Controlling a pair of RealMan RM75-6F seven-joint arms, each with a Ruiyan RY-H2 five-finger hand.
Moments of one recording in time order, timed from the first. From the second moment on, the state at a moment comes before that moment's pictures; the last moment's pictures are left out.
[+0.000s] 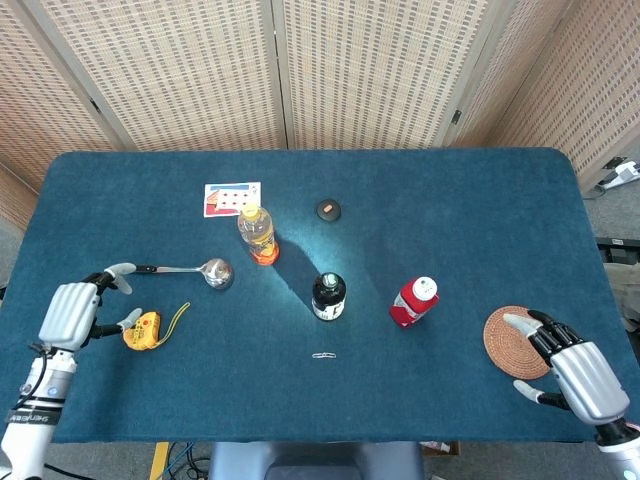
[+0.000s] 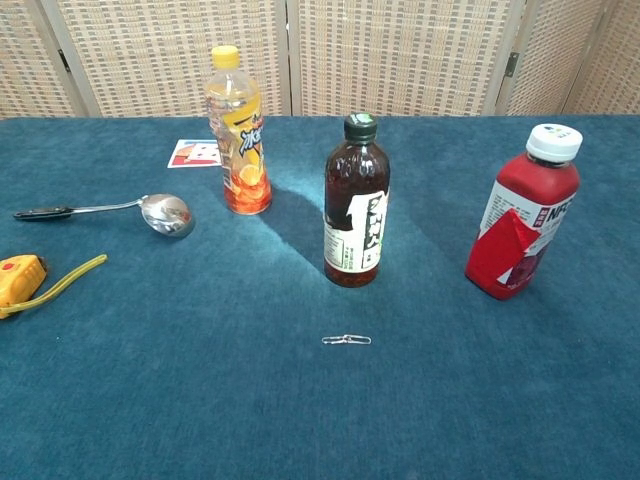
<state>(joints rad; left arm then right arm) -0.33 -1.19 -0.21 -1.67 1.37 1.27 -0.05 0.12 -1.05 -0.14 -1.53 -1.78 1.63 0.20</state>
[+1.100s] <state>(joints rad) -0.66 -1.49 -0.38 -1.40 0.94 0.97 0.05 0.09 -1.01 -0.12 -1.52 -1.81 1.63 0.26</state>
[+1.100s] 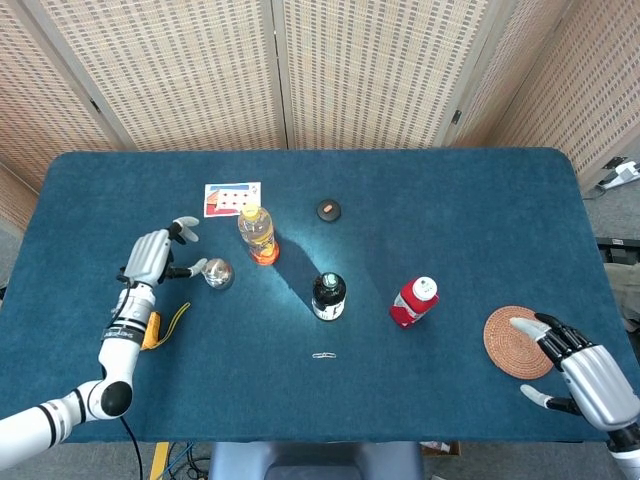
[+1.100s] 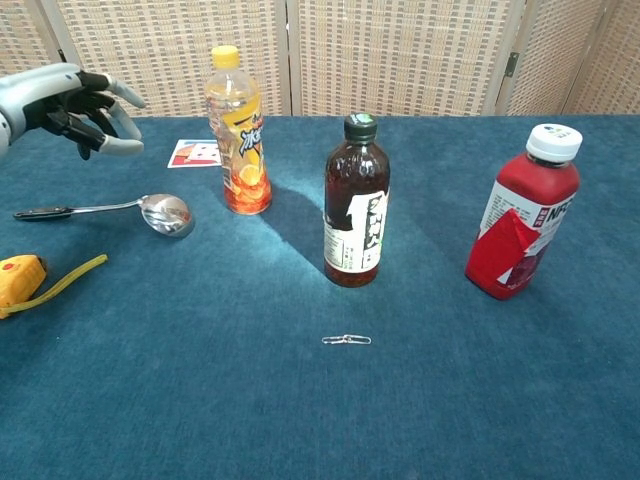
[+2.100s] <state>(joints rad) -0.87 -1.67 -0.44 -1.20 0.76 0.81 0.04 0.09 -0.99 -0.09 -1.51 -1.79 1.63 0.34</state>
